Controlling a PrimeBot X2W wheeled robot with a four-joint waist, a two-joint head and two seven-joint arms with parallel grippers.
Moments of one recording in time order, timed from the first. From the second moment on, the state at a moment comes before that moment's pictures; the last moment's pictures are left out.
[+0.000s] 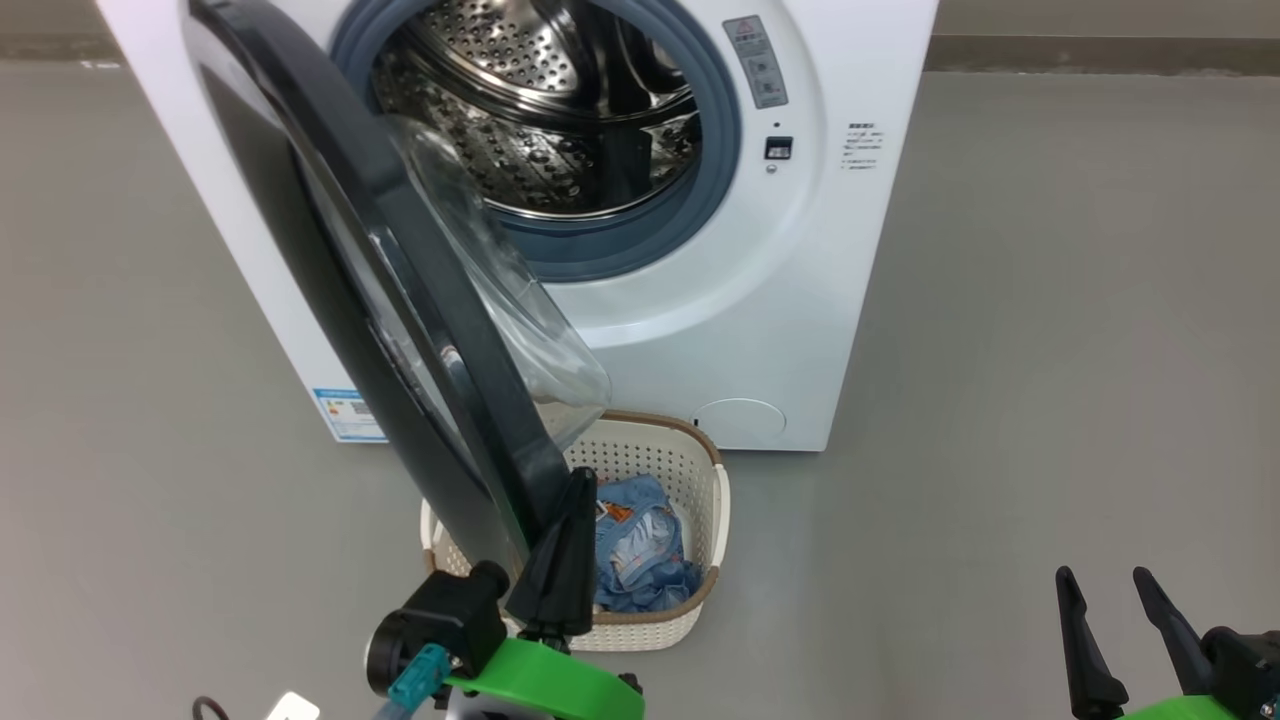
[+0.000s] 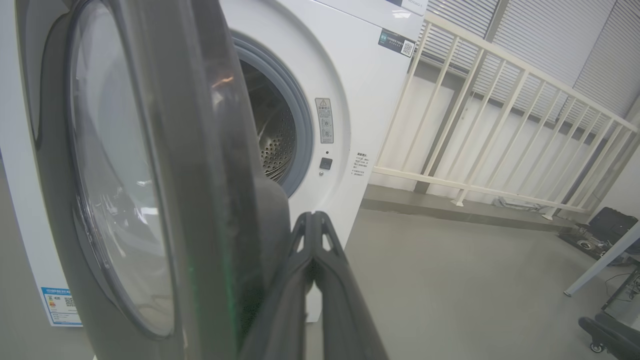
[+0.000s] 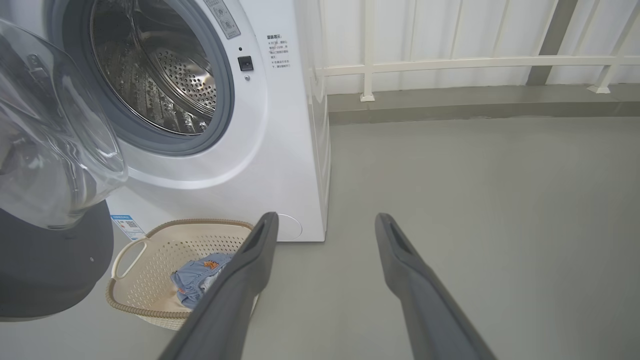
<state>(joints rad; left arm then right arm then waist) -0.22 0.04 -0.57 0.20 -0.51 0.26 -0.25 0.20 -0.03 -0.16 0.01 0.18 0.13 -0.02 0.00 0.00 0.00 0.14</state>
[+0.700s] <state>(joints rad) -0.21 0.04 -0.57 0.21 -0.50 0.27 -0.25 0.19 -0.03 -0.17 0.02 0.19 0.13 -0.02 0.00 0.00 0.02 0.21</state>
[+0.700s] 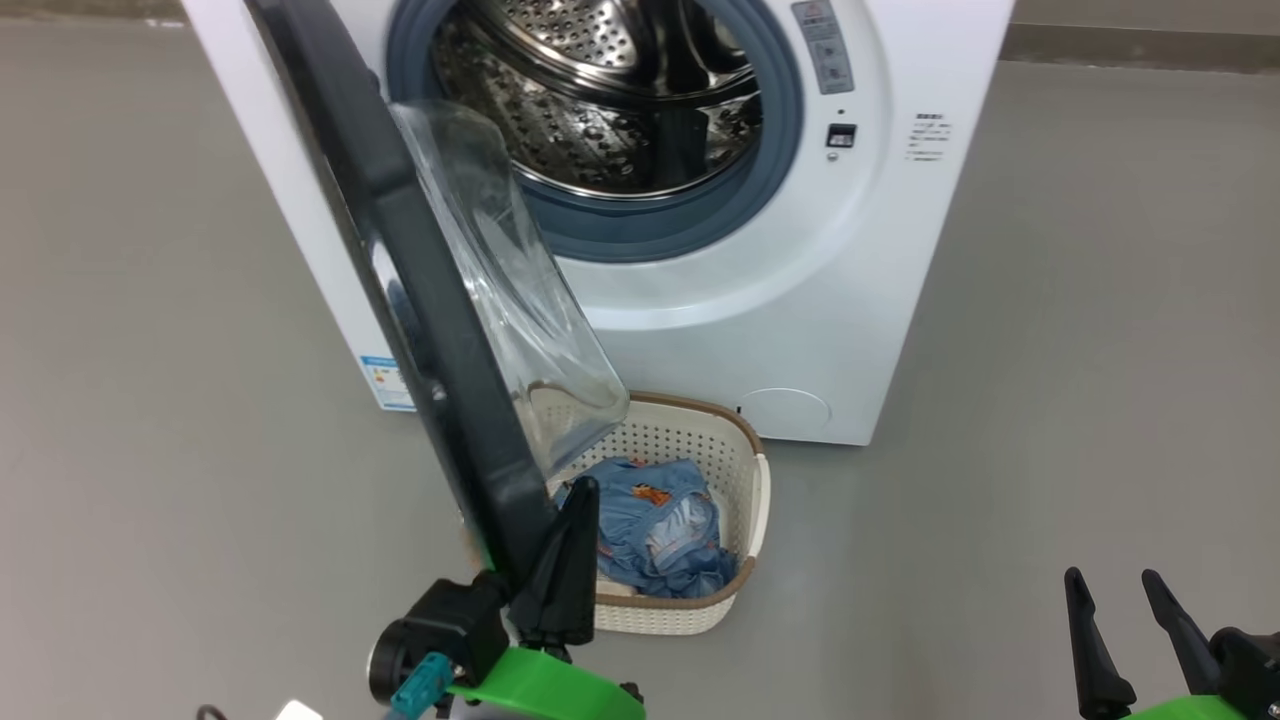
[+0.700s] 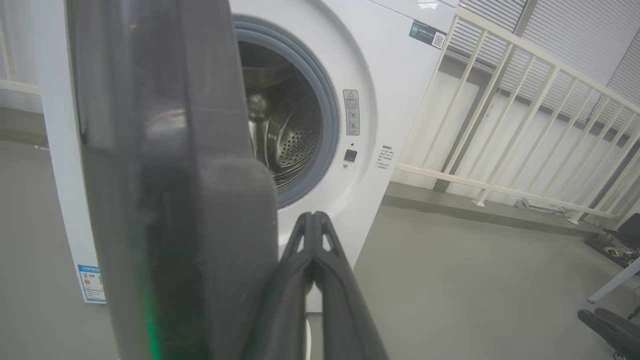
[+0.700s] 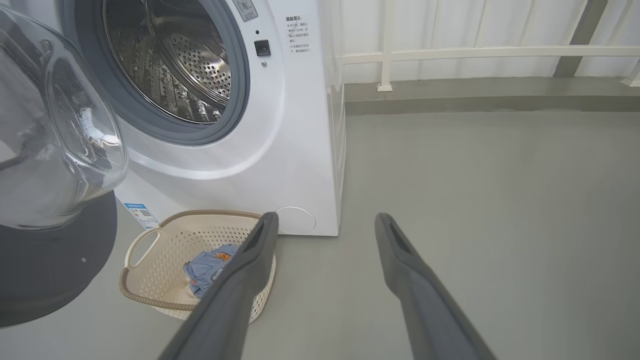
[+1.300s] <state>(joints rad) -0.15 0.06 -0.51 0.17 -0.48 0.33 -0.26 0.19 -0.03 -0.17 0.04 0.19 0.13 -0.02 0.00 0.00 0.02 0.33</state>
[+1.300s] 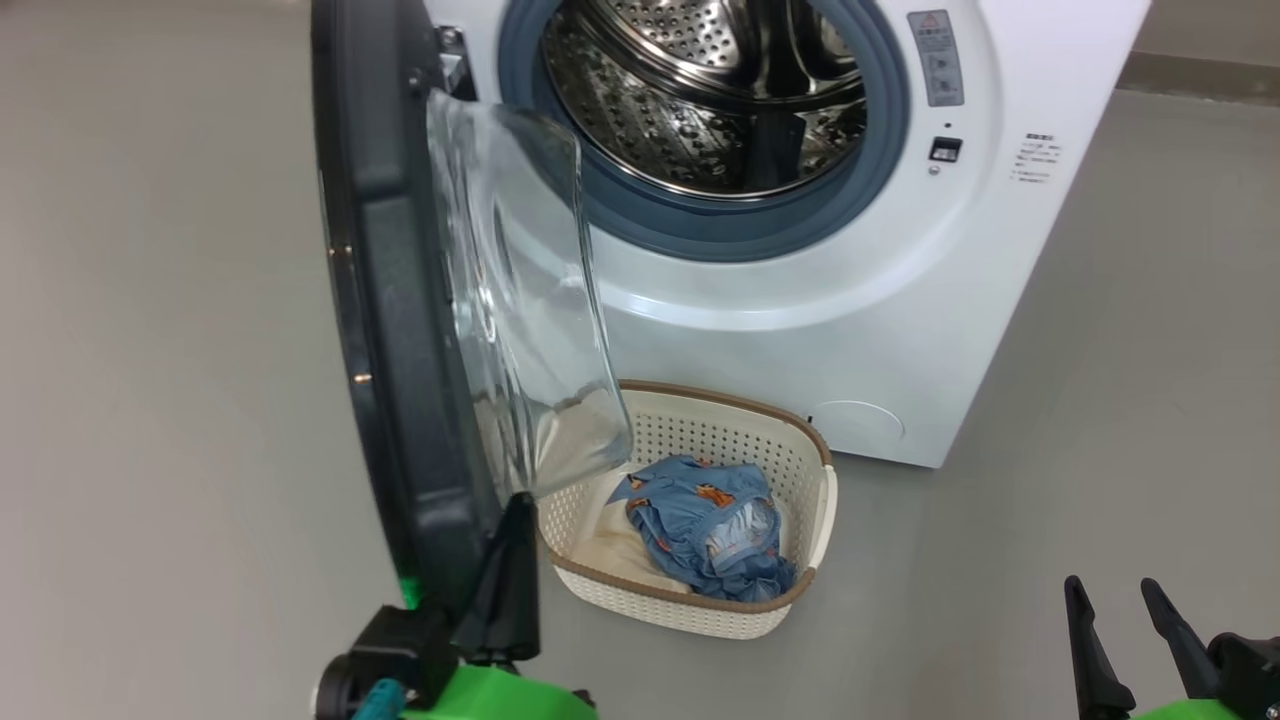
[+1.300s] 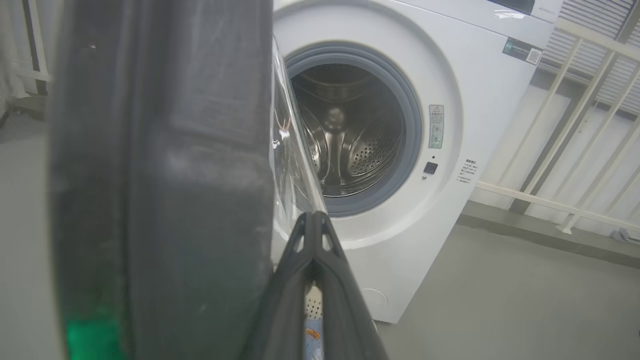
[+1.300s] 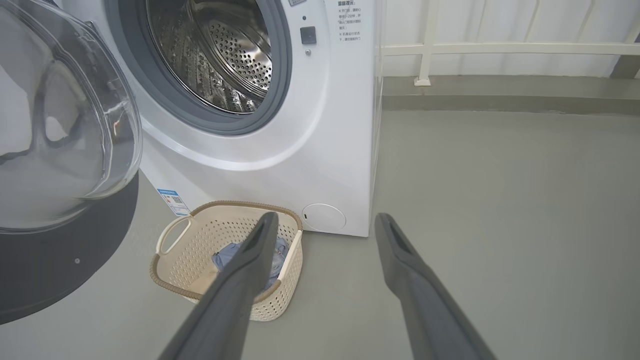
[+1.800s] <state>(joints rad) -0.12 0.13 -0.35 0.11 -0.48 0.37 -0.26 0.19 -0.03 -0.16 0.05 0.20 0.13 -0.02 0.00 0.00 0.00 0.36</state>
